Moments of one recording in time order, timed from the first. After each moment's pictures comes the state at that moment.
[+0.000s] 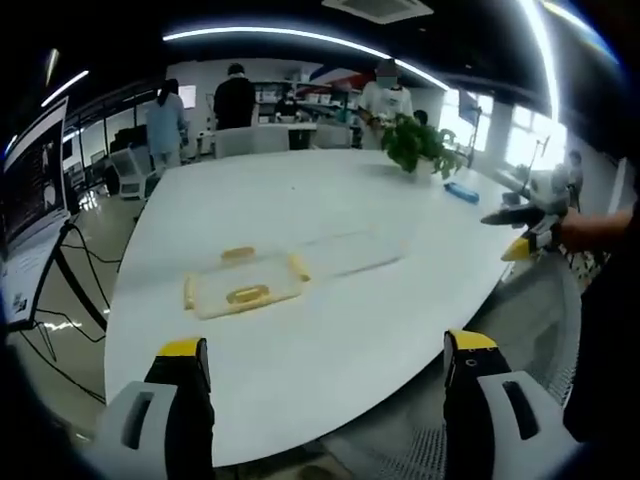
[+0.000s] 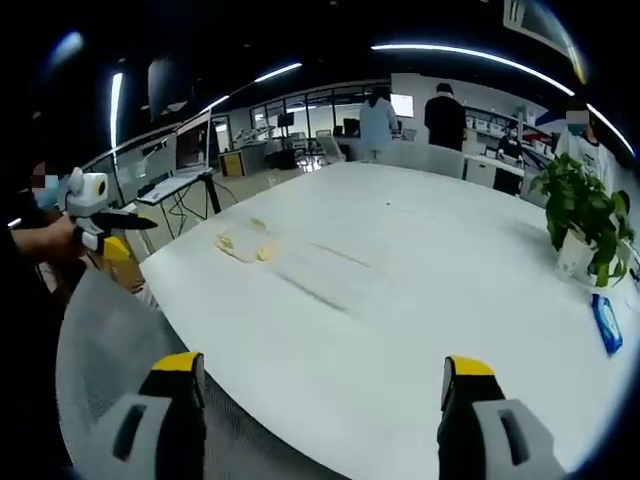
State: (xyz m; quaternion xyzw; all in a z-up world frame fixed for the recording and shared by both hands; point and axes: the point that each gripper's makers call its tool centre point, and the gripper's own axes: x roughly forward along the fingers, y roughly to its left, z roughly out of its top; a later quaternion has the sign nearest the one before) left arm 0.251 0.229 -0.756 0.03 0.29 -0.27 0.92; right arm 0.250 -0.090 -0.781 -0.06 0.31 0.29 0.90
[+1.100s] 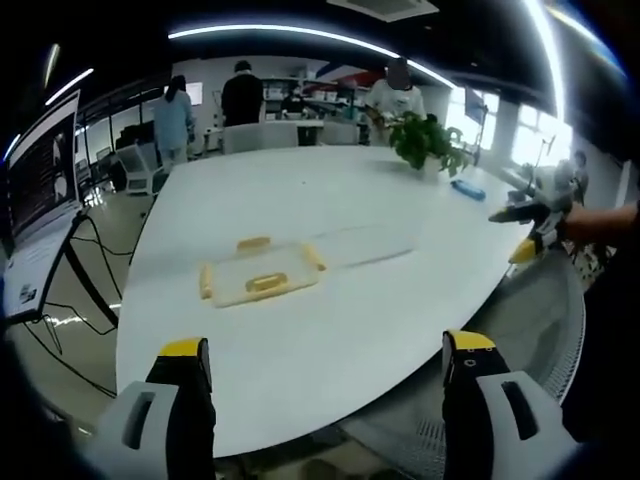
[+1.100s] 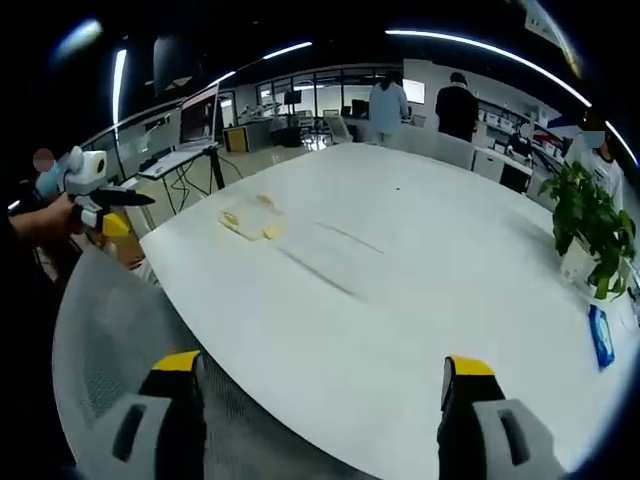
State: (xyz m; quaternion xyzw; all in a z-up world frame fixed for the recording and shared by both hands) left arm 0.246 0.257 -0.760 0.02 0.30 -0.26 0.92; right arm 0.243 -0.076 -0.786 -0.10 0.35 0.30 0.88
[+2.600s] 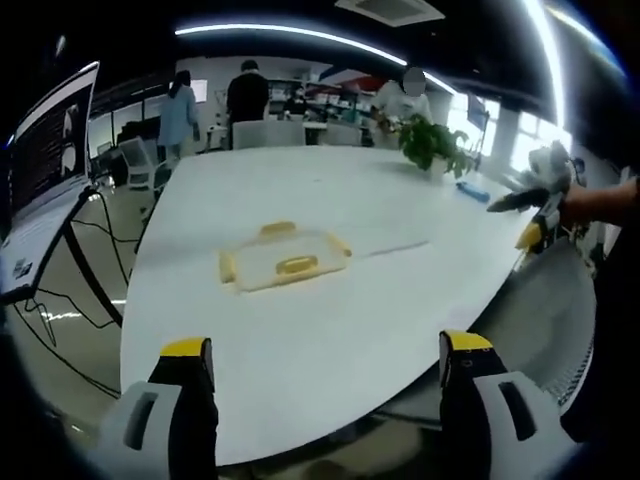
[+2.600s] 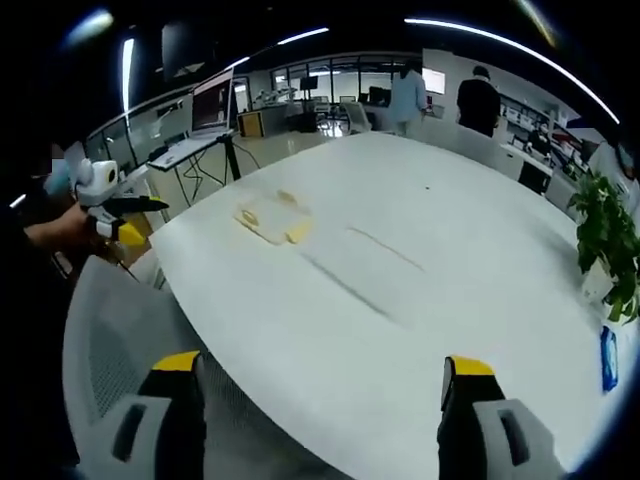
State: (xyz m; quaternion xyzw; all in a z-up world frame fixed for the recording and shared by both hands) left arm 0.260 0.305 -0.789 0.01 0.29 -0.27 0.92; right arm 0.260 -0.025 -0.784 -0.11 0.38 0.32 0.86
